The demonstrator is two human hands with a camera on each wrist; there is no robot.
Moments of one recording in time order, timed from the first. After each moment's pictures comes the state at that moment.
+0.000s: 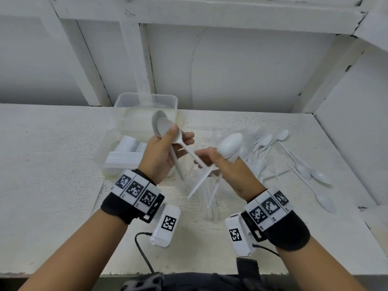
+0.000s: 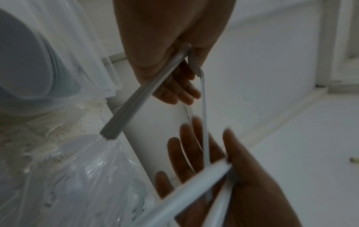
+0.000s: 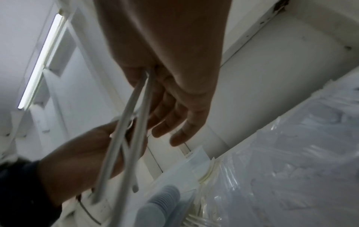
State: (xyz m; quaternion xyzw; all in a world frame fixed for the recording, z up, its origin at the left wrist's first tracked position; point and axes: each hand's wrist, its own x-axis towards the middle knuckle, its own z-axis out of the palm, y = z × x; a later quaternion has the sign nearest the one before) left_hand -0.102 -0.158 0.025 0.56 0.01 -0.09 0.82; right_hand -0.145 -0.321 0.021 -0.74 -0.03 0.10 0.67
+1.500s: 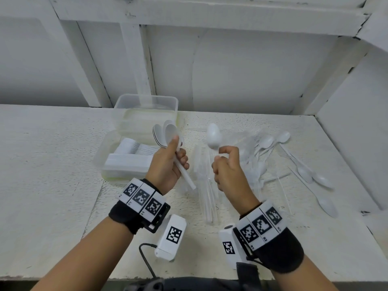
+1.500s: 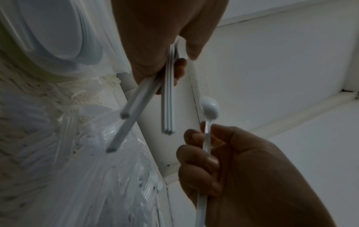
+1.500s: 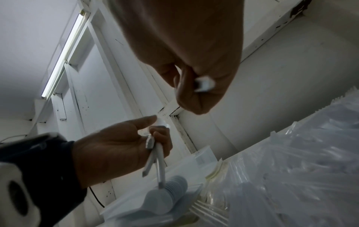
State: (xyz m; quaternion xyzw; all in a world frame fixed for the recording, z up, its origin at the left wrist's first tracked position) left_hand -0.103 -0.169 0.007 0.47 0.12 -0.14 0.86; right_hand -0.149 -0.308 0.010 -0.77 0.06 -0.01 0.64
